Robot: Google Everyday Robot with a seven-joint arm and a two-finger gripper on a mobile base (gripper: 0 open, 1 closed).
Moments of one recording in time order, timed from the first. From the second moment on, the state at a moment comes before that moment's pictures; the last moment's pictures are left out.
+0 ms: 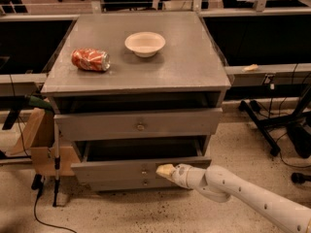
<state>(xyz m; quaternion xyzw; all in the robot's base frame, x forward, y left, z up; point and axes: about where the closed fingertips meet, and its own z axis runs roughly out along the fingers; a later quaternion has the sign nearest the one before) 0.593 -0.038 0.409 0.14 0.84 0.49 0.20</state>
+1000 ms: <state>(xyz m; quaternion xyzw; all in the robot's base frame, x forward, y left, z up) 0.590 -0.058 0.410 0.17 0.84 0.46 0.25</state>
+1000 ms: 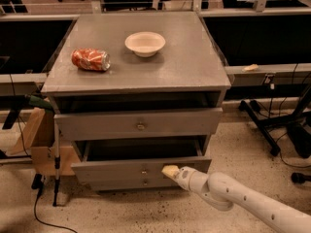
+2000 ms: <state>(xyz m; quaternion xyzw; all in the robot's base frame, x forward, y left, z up) 0.596 -0.057 0.417 0.11 0.86 0.40 0.29</state>
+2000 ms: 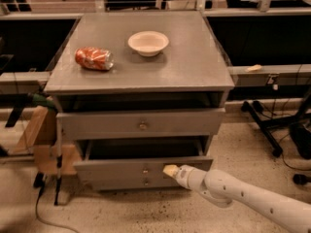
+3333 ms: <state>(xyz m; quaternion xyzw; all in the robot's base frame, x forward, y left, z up) 0.598 -0.059 0.426 0.07 0.88 0.35 0.31</state>
